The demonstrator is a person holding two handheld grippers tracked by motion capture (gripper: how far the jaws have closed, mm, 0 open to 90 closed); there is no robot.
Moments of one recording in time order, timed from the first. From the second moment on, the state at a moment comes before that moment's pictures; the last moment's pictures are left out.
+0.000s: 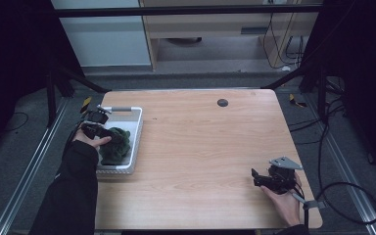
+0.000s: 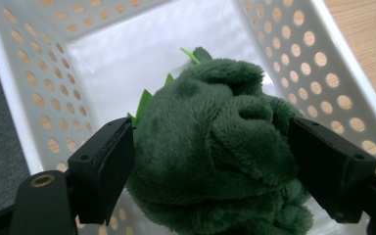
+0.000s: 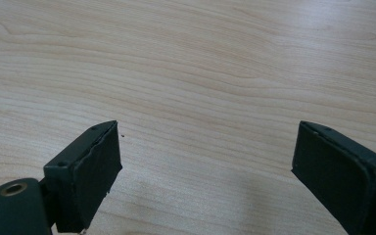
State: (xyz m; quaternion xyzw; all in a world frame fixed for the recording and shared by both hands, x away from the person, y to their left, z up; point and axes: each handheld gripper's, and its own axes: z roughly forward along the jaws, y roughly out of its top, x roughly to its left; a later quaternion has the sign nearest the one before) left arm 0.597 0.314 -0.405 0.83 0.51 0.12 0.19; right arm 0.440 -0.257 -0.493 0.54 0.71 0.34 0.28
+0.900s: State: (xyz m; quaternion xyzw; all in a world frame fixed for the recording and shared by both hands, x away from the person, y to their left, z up) left arm 0.591 0.312 -0.410 0.84 0.51 0.13 0.16; right arm 0.440 -0.257 -0.493 0.54 0.72 0.34 0.28
